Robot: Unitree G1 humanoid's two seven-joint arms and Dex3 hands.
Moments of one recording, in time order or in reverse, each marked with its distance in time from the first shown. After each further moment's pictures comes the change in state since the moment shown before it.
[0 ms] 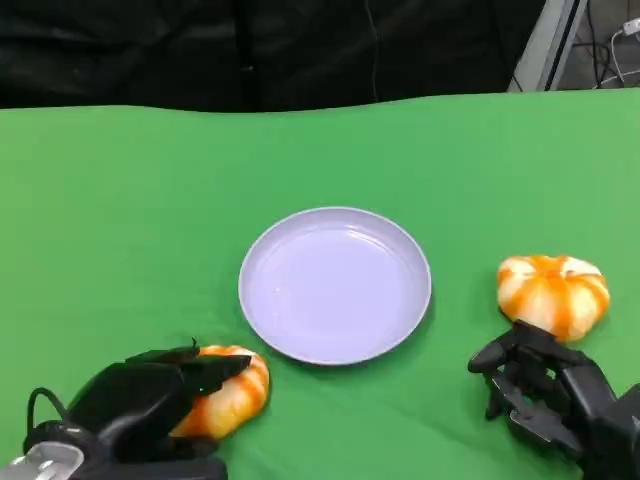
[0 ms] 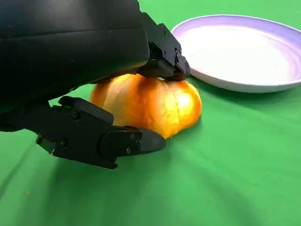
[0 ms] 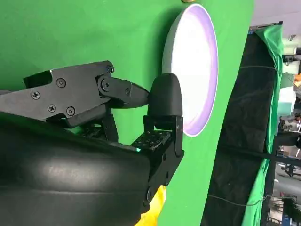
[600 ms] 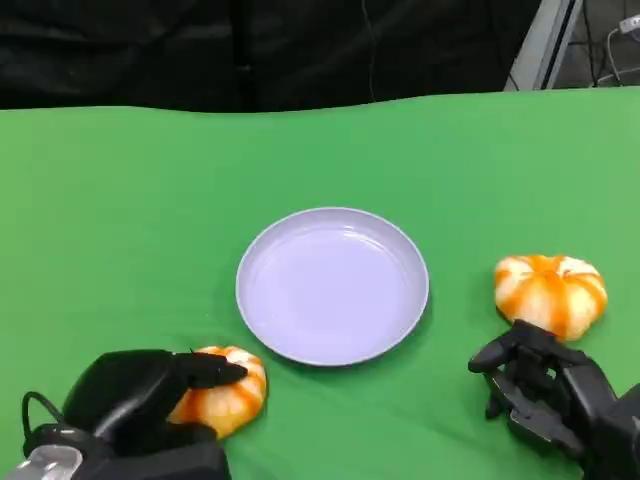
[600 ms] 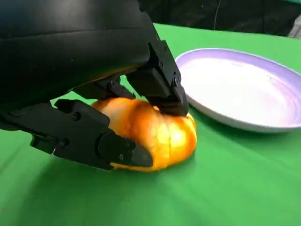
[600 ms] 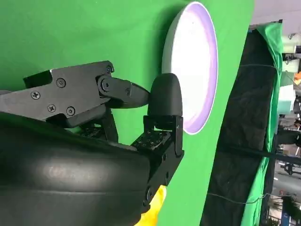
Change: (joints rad) left arm -0.007 -0.040 0.010 0.045 -0.040 0.001 0.159; right arm 0.004 0.000 0.000 -0.008 0.000 0.002 0.000
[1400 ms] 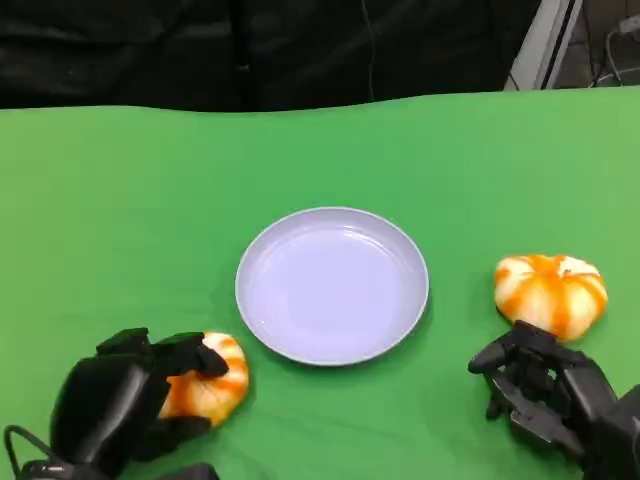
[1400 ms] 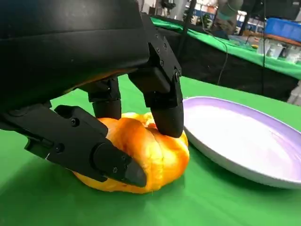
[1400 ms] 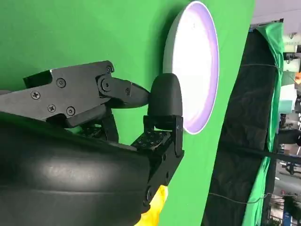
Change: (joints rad) left arm 0.009 -0.044 0.008 0.156 0.045 -0.131 0.417; right arm 0.000 0.000 0.000 0.003 0.001 0.000 0.000
